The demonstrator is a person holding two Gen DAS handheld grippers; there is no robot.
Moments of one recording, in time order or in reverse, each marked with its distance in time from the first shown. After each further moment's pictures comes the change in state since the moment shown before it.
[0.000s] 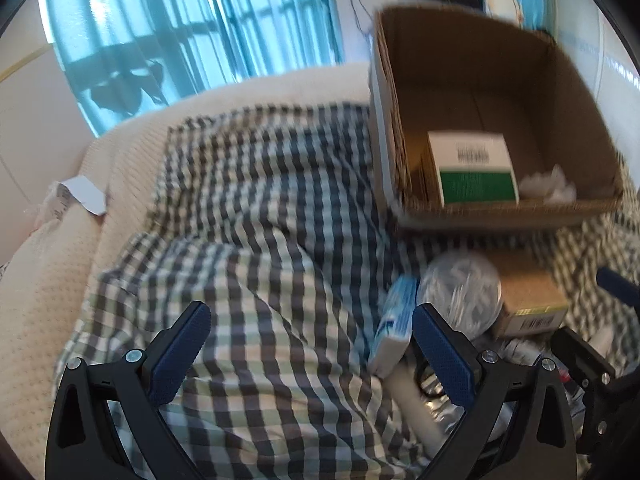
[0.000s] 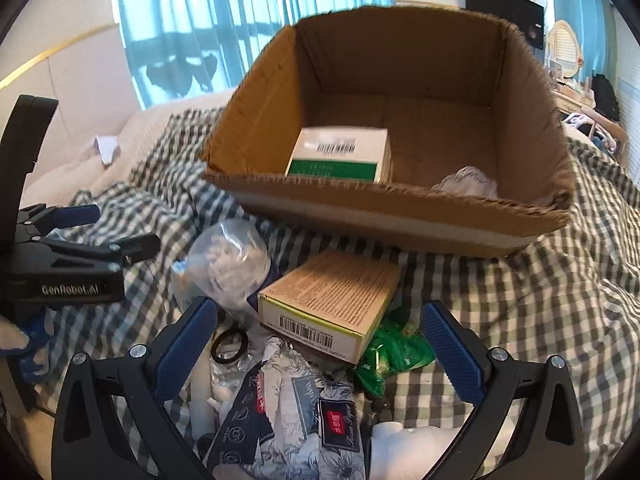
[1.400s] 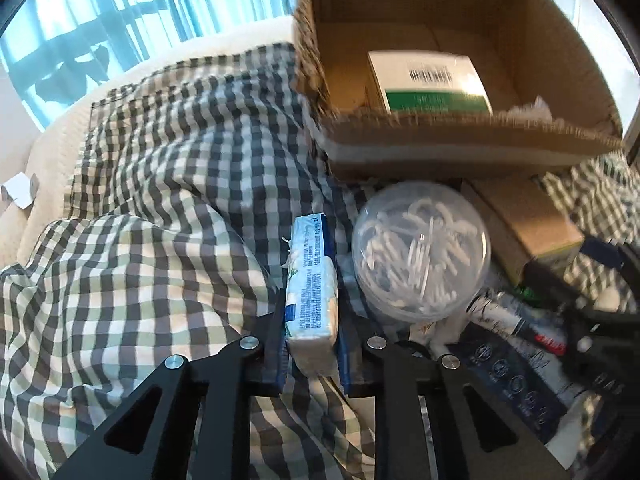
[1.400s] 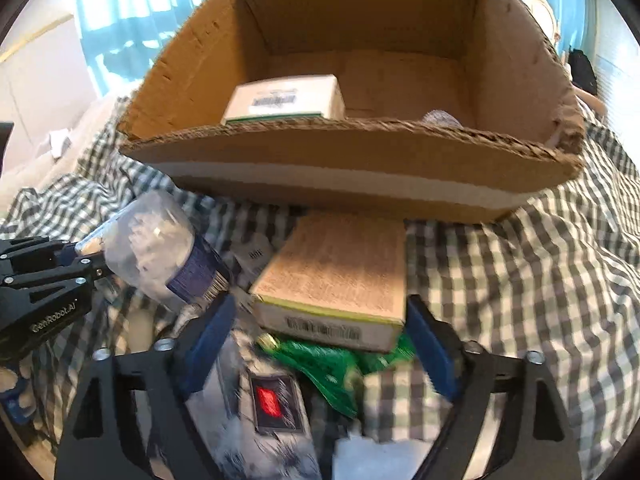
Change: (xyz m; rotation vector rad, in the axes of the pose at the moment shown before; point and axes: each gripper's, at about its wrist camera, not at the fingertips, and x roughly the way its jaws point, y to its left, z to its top) left arm 0.044 -0.030 -0.011 0.065 0.094 -0.127; right arm 0.040 -0.024 -0.011 0.055 0.066 -0.127
